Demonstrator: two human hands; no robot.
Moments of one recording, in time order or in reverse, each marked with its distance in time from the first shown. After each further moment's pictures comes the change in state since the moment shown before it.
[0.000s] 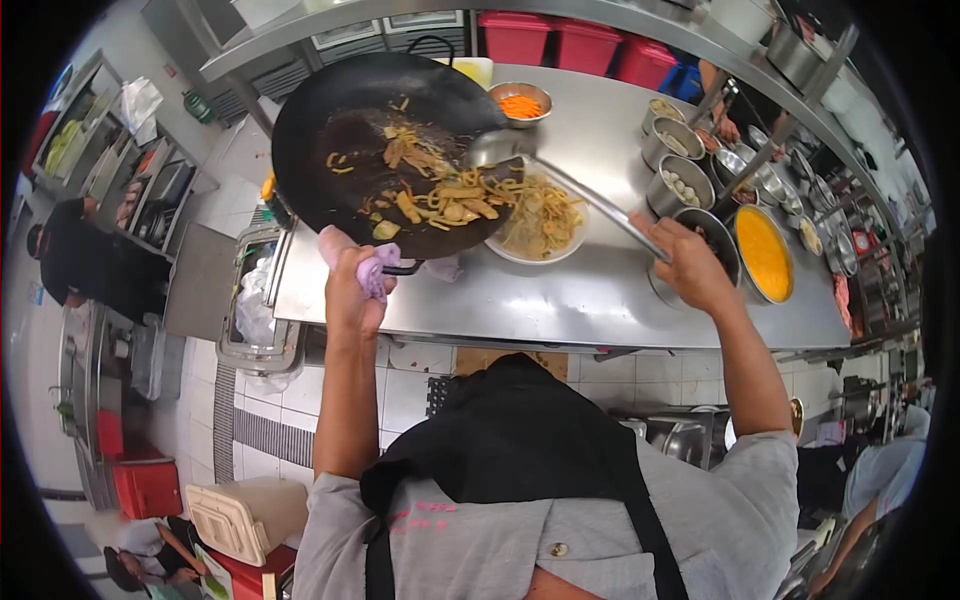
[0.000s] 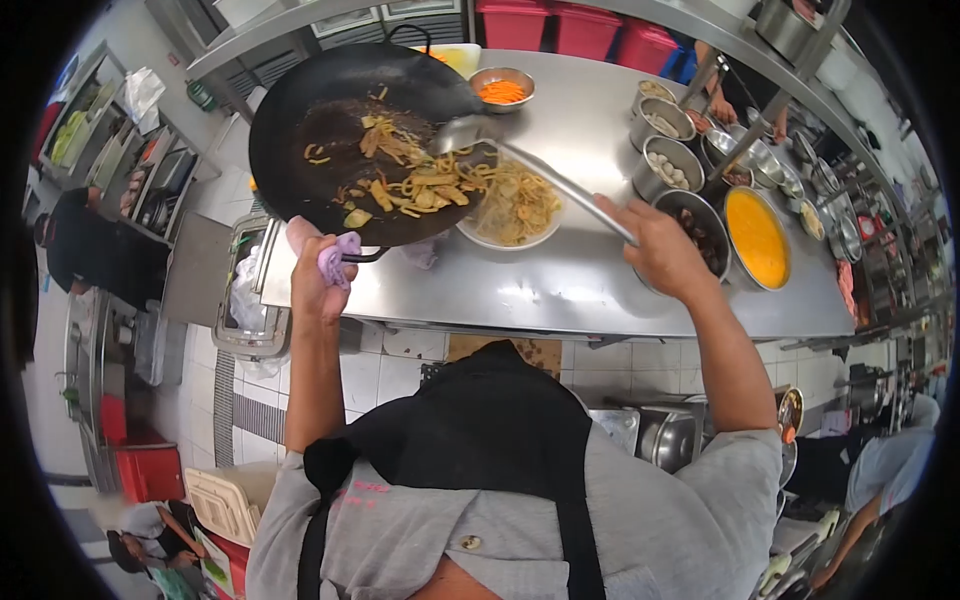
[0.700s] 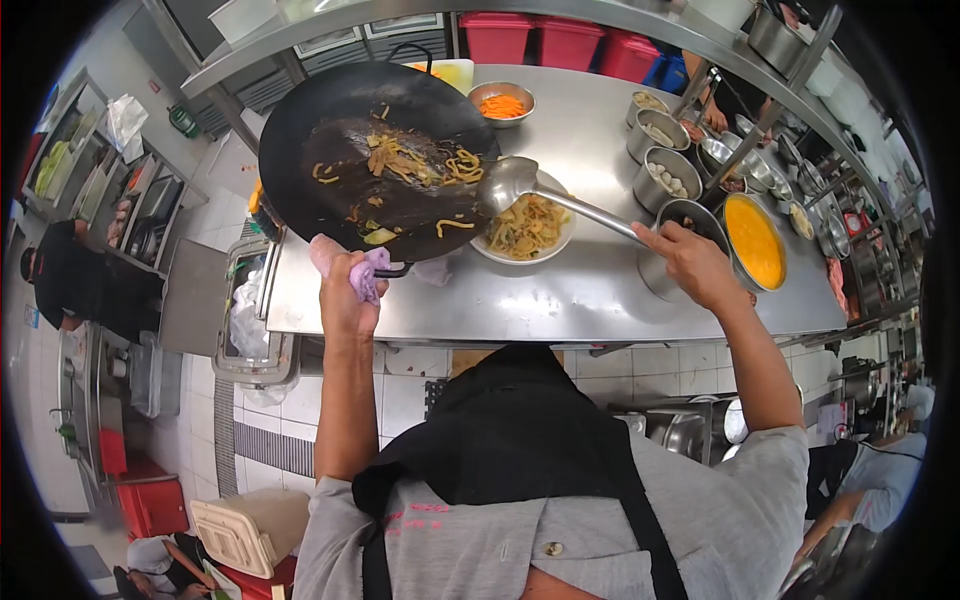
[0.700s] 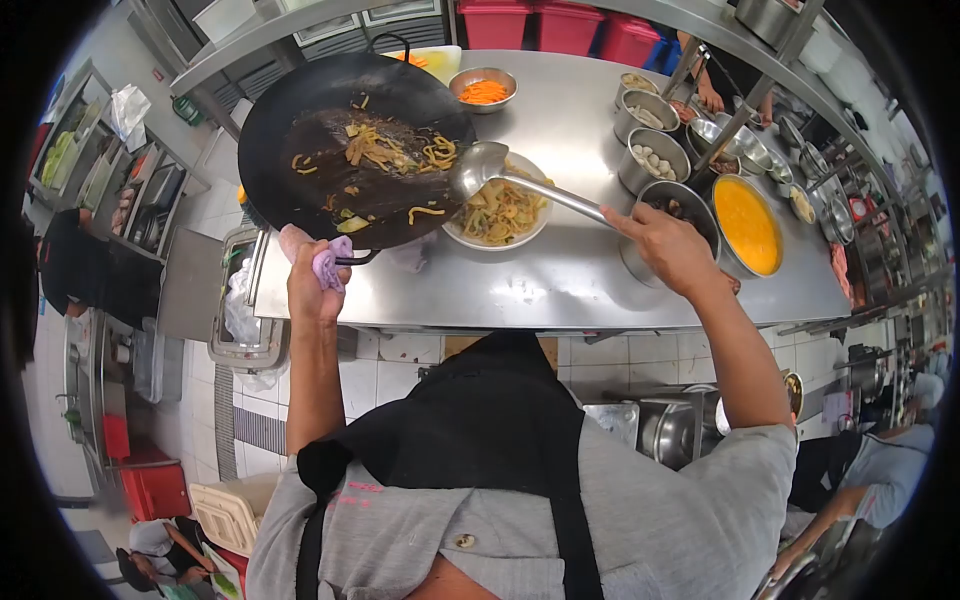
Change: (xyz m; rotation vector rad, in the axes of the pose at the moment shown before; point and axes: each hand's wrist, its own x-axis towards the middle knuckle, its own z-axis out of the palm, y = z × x) left_hand 0.013 -0.008 0.006 -0.017 0.026 0.007; right_hand -0.018 0.031 -0.005 -0.398 -0.077 -0.003
